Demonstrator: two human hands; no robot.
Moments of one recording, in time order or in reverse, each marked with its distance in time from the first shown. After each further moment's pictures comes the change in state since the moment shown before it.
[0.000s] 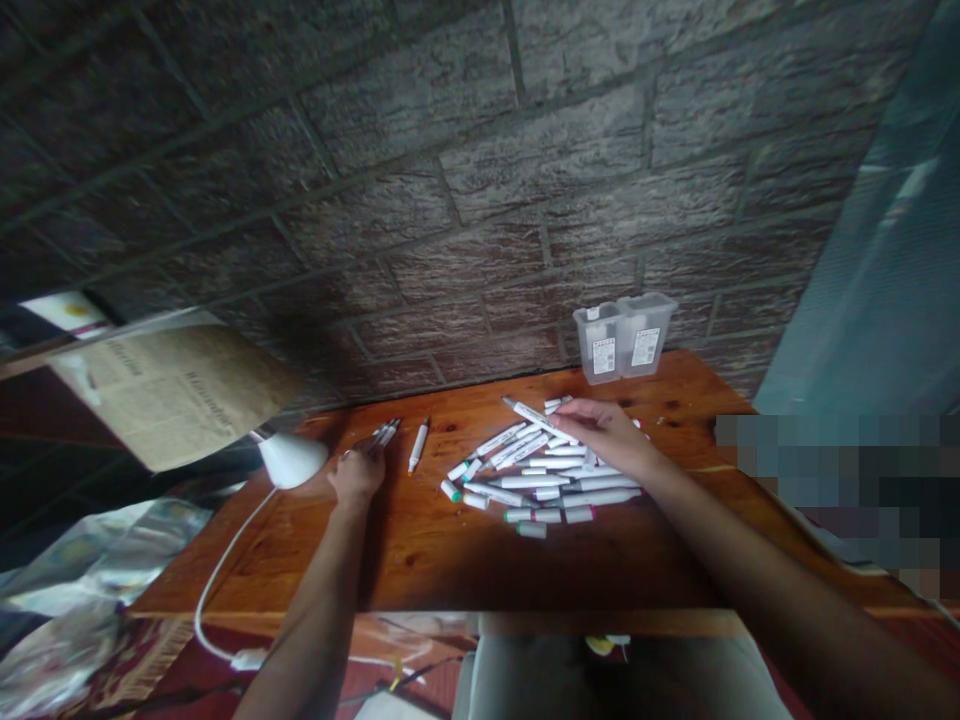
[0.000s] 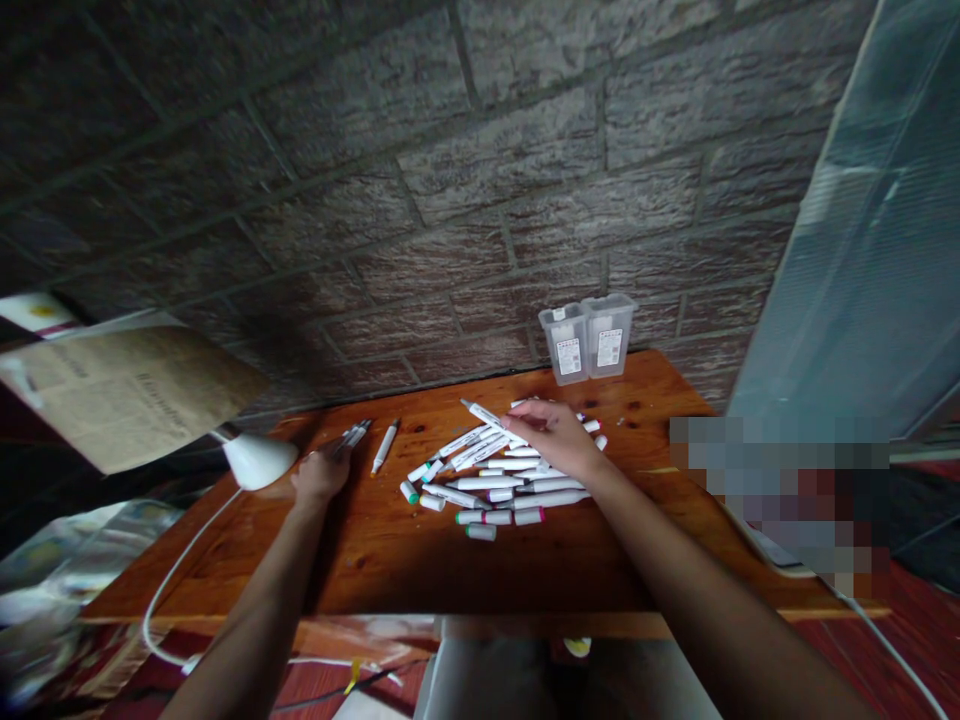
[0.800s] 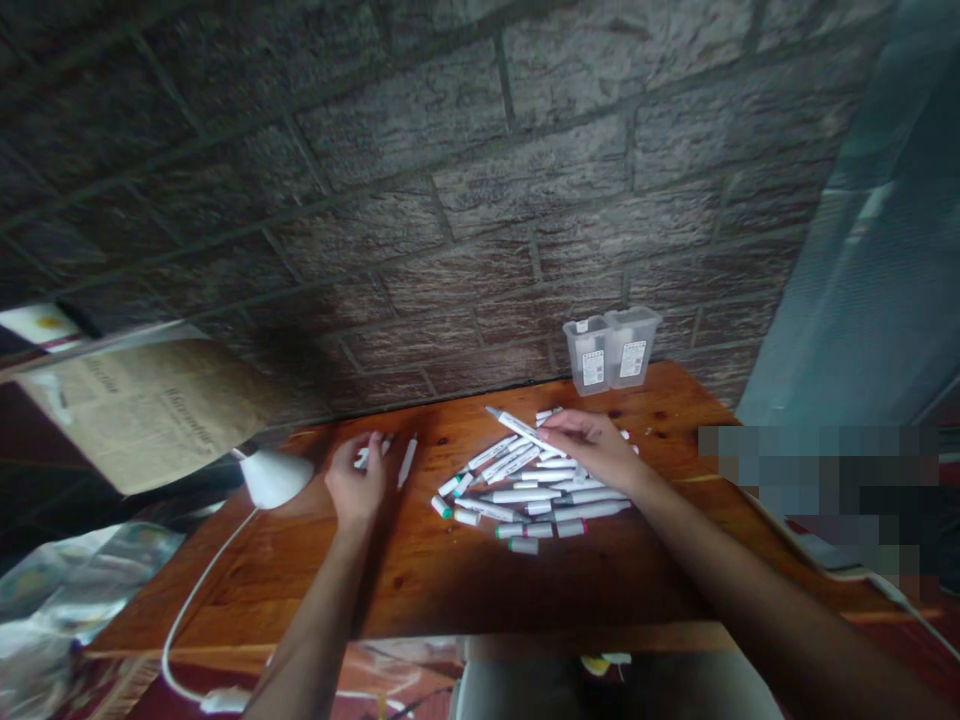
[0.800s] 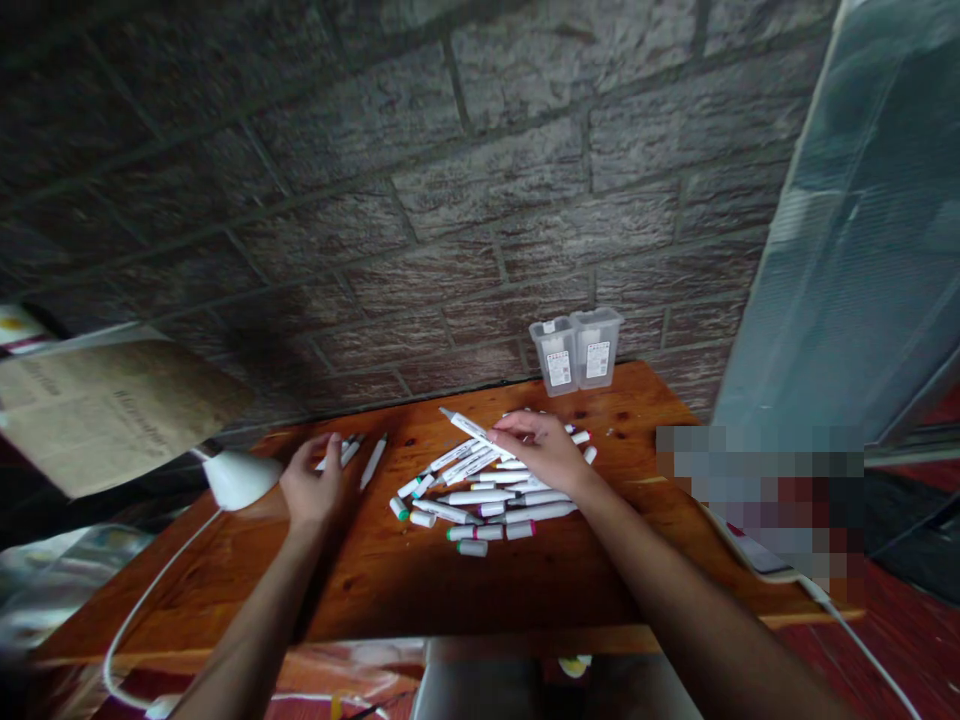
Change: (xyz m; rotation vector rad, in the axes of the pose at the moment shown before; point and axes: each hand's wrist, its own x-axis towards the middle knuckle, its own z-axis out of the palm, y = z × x) left_hand -0.036 0.042 -0.021 -0.599 0.416 0.225; right_hand -0.001 -0.002 0.004 0.012 -0.010 -0.076
